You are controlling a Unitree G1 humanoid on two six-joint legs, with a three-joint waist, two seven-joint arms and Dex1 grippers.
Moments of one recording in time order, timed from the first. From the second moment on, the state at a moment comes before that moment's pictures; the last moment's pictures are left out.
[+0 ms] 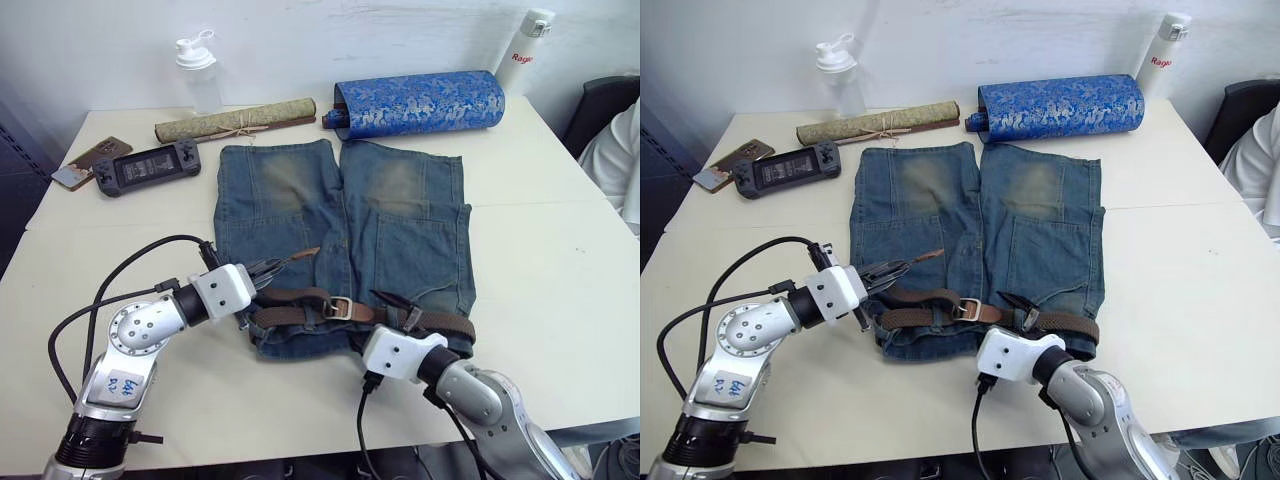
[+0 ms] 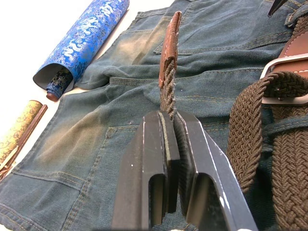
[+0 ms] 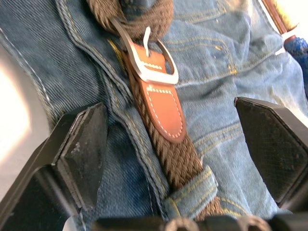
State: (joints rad) left arm -0.15 0.59 0.01 -0.30 -0.02 -0.08 -0.67; right arm 0.10 -0.53 0.35 -0.68 -0.48 0.33 0.49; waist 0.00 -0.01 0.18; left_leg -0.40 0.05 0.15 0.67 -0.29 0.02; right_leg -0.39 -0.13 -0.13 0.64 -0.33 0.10
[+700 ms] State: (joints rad) left arm -0.19 0.56 -0.01 -0.26 -0.02 -0.10 -0.65; right arm 0.00 -0.53 0.33 -0.59 -0.58 0.30 0.51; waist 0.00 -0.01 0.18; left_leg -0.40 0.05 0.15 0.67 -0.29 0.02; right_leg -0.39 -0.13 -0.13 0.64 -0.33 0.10
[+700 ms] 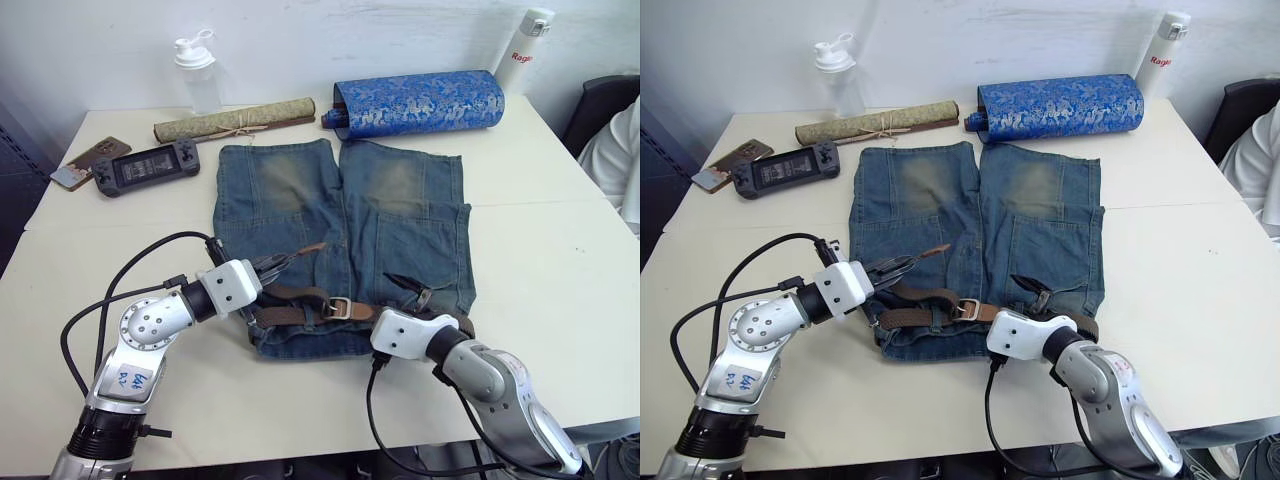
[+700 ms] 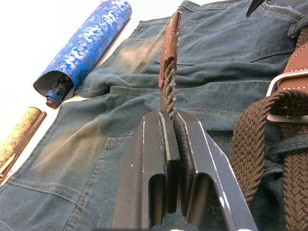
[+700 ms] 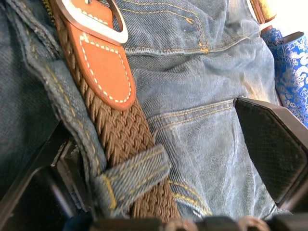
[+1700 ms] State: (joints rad) left arm -0.19 0.60 -0.06 -0.26 0.01 -0.11 -0.70; right arm -0.11 -0.52 0.36 -0.54 -0.64 0.15 0.54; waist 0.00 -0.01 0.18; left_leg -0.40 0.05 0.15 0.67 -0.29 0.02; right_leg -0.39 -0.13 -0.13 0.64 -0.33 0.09
